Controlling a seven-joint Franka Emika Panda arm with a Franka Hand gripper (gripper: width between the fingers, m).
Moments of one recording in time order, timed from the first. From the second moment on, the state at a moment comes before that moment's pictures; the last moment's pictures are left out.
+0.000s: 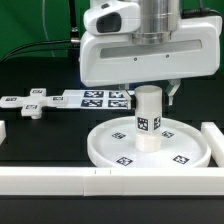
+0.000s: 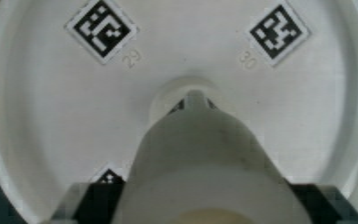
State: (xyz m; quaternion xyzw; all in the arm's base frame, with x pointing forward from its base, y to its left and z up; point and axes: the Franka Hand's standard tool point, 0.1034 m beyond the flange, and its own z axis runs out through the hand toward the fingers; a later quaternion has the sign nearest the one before) arm 0.565 0.034 0.078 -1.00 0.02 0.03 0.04
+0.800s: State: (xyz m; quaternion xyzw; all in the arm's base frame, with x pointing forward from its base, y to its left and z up) arm 0.566 0.033 0.076 -0.94 0.34 0.03 0.06
